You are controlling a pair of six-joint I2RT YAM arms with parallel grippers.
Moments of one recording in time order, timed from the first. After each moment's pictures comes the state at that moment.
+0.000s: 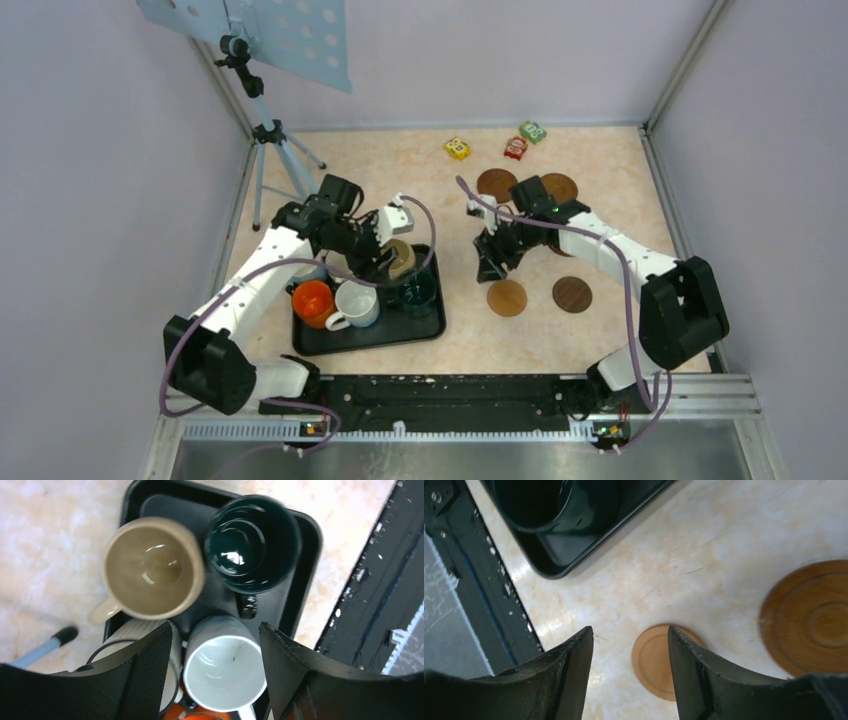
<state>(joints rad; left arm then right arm) -0.36 1.30 1.15 -0.94 0.52 0.65 0.48 1.52 1.12 -0.65 -0.62 -0.33</state>
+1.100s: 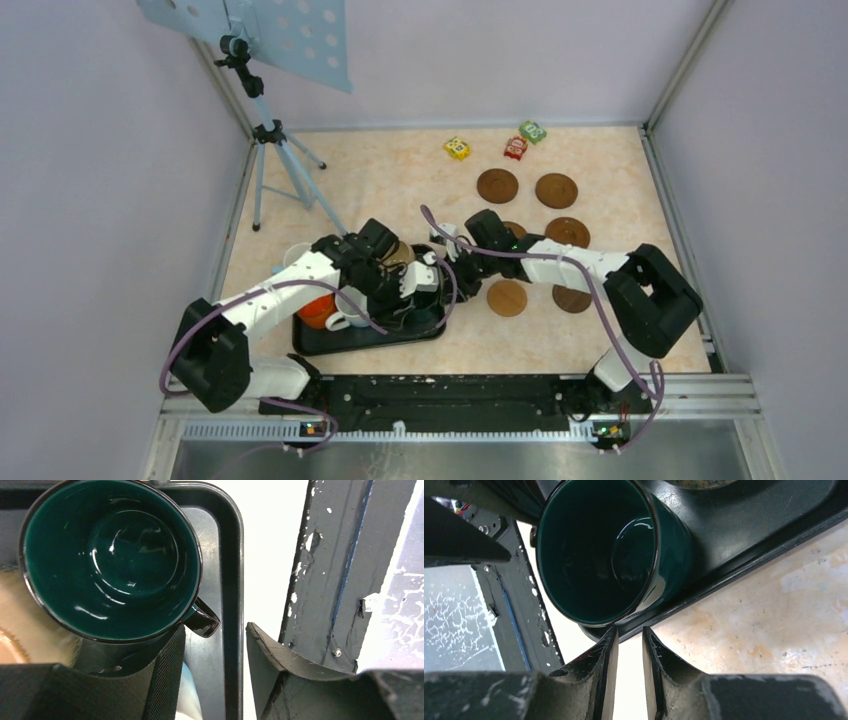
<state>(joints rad) -0.64 1.31 0.90 -0.85 0.54 0.68 0.75 1.61 0.92 -0.19 -0.62 0.01</state>
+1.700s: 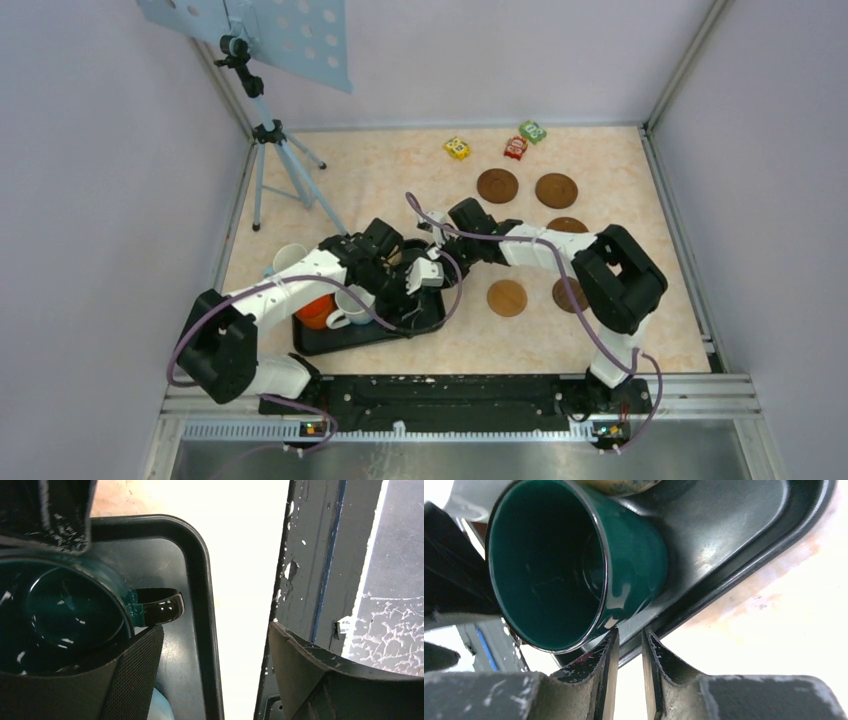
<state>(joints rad) -0.64 1.35 0.88 -0.78 0.66 0.60 0.75 1.81 1.10 -0.22 -0.56 0.05</state>
